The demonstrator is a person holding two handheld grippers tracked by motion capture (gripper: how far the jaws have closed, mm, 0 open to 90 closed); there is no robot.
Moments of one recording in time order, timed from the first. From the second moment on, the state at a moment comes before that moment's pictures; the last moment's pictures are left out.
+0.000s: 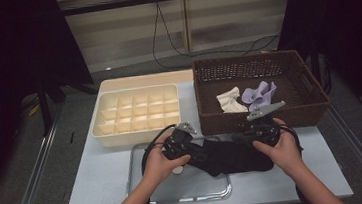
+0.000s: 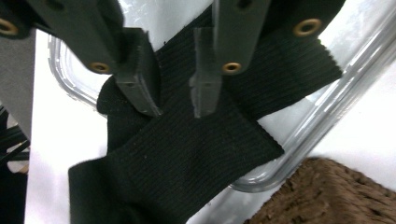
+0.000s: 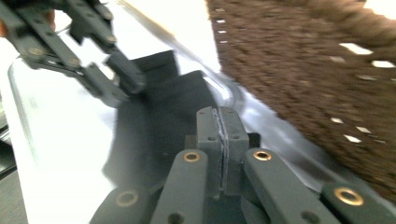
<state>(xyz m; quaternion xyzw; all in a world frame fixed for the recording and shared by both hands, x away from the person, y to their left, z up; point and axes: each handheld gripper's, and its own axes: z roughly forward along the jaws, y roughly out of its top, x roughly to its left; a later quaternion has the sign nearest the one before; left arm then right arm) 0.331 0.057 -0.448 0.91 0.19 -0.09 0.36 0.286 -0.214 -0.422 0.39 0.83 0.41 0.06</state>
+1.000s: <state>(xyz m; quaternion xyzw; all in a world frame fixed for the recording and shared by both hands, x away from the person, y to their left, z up) 0.334 0.049 -0.461 0.93 0.19 -0.03 0.32 0.296 -0.191 -0.473 0.40 0.84 0.35 0.02</state>
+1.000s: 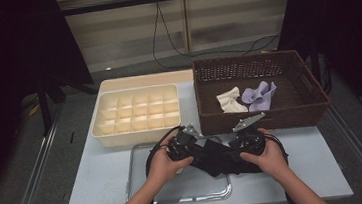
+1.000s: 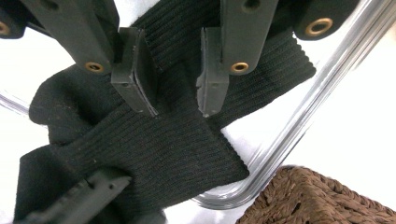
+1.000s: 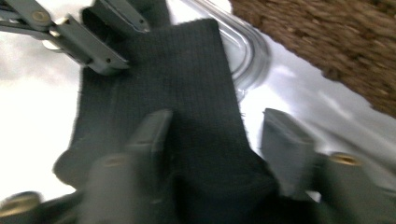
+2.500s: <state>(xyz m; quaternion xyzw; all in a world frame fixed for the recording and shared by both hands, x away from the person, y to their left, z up) 0.341 0.063 -0.454 0.91 0.23 -0.05 0.34 0.277 -0.141 -0.458 0.29 0.88 0.38 0.04</state>
